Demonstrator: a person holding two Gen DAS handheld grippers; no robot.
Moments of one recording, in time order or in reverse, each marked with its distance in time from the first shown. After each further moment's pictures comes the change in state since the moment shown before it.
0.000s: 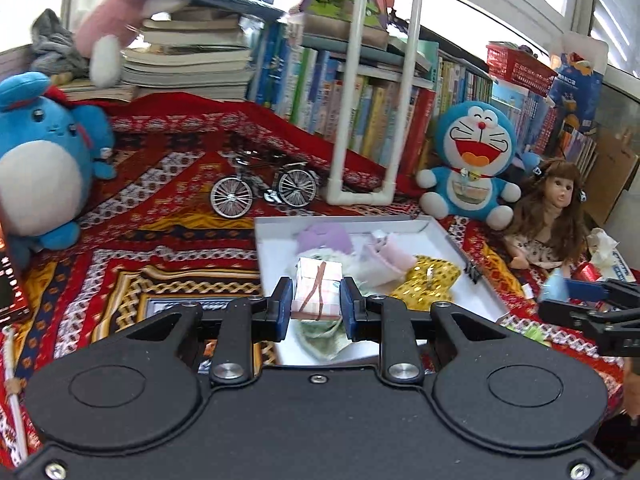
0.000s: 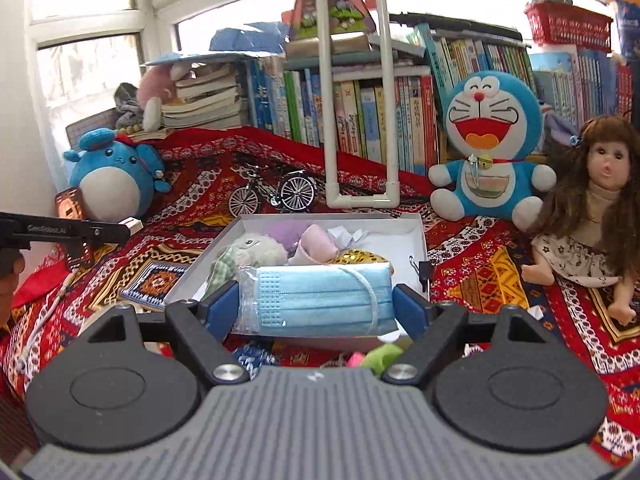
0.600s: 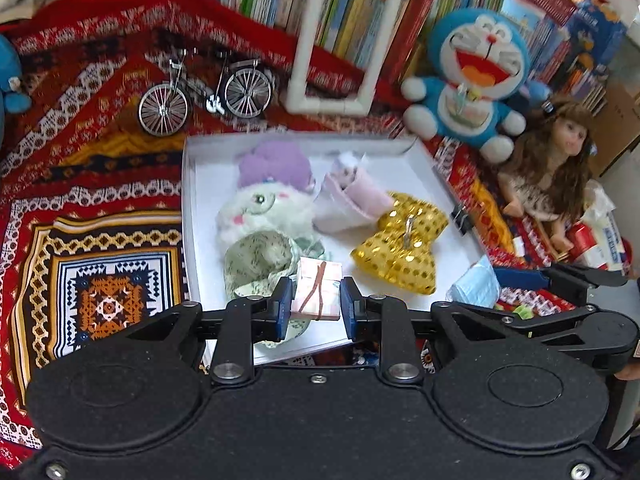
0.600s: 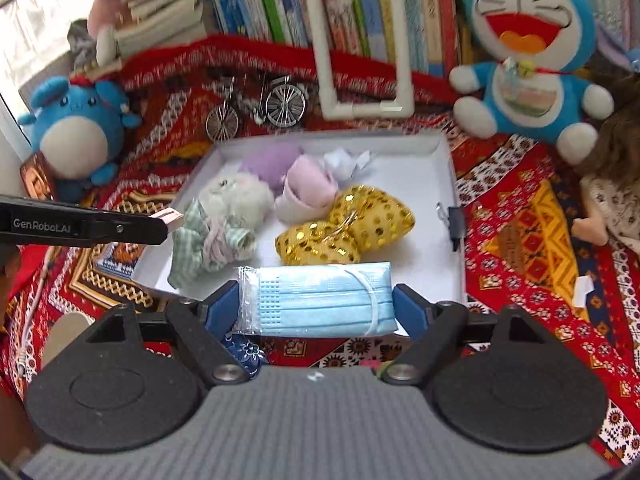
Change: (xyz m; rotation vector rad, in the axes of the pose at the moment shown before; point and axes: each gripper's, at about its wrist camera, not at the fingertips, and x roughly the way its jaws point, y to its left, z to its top) left arm 0.111 -0.027 0.025 -0.032 0.361 -0.072; right arm 0.097 -0.010 0.018 0.055 0.342 0.018
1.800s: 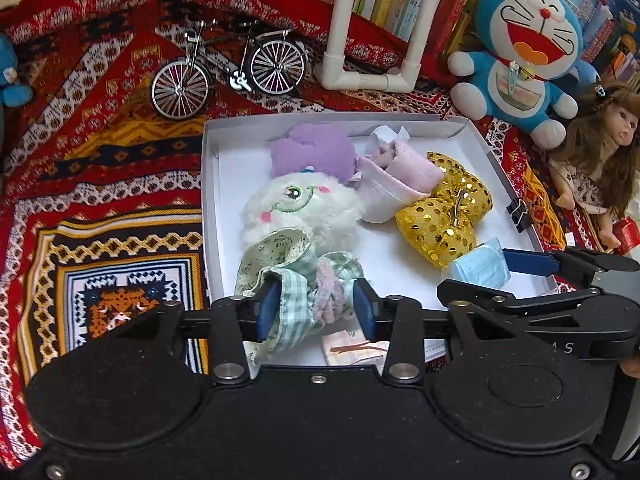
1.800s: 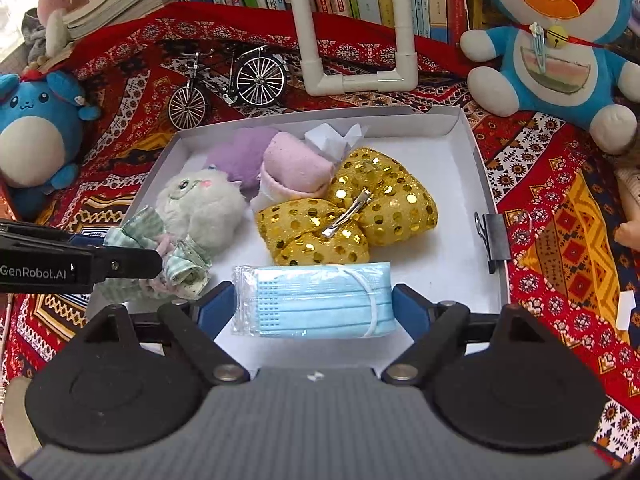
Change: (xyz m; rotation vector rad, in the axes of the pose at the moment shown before) left arm 0.040 0.013 0.018 0.009 0.062 0.101; right arm 0.060 0.002 0.024 0.055 0.061 -0.040
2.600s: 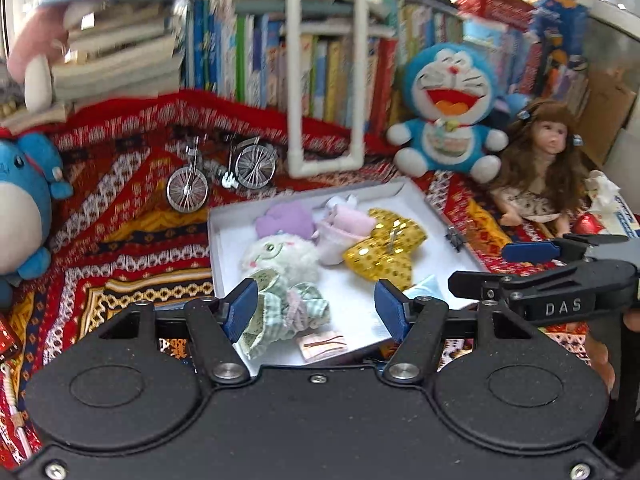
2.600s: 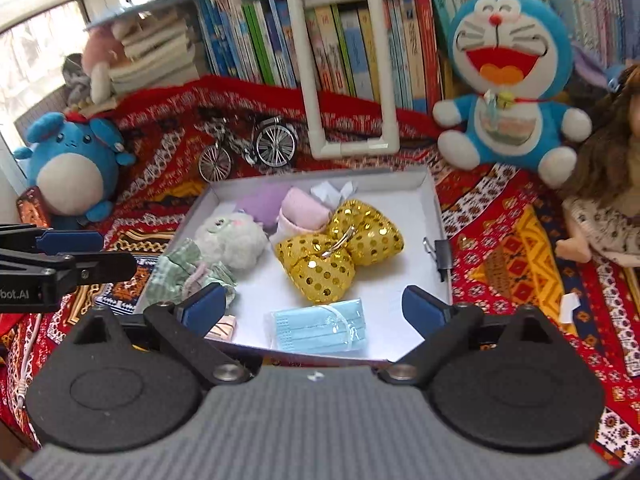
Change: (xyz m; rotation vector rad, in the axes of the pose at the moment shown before) left arm -0.113 -0.045 -0.062 0.150 -0.322 0.020; right arm -0.091 -0.008 -0.033 -0.023 -0.226 0.018
